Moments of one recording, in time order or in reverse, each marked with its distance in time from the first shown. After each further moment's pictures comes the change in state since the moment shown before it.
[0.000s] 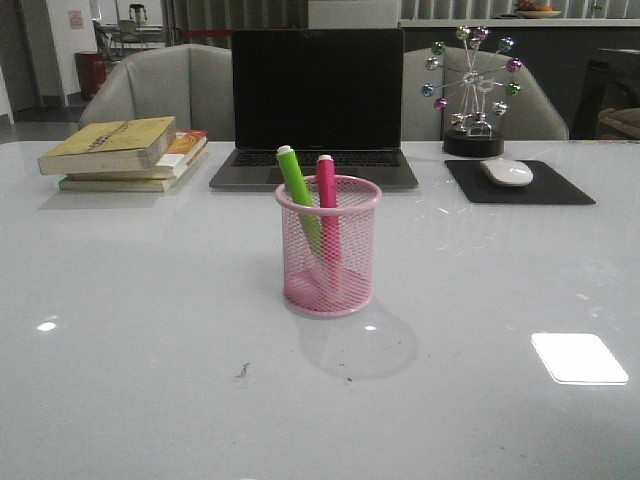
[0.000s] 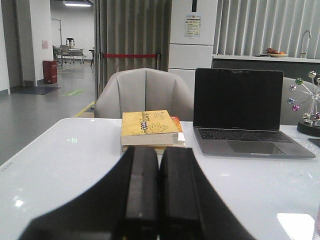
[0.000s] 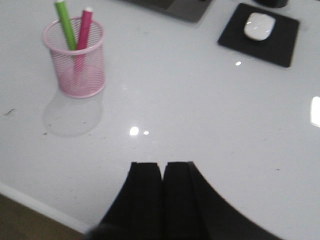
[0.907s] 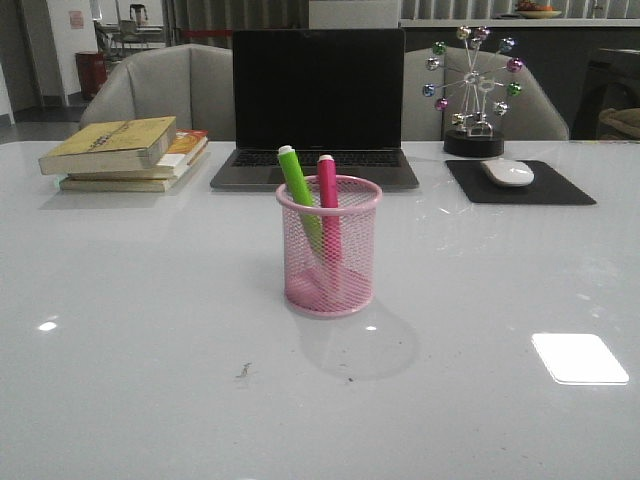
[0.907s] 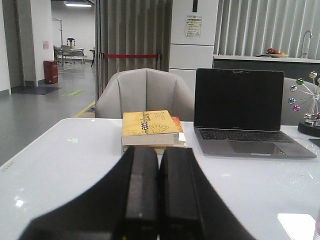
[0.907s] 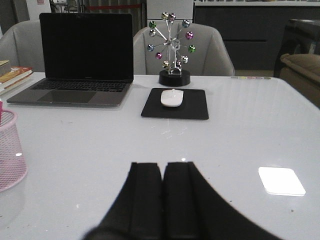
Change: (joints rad) left arm 0.000 0.000 0.000 0.000 0.000 0.000; right arm -0.269 -0.390 0.480 0.080 -0.530 0.013
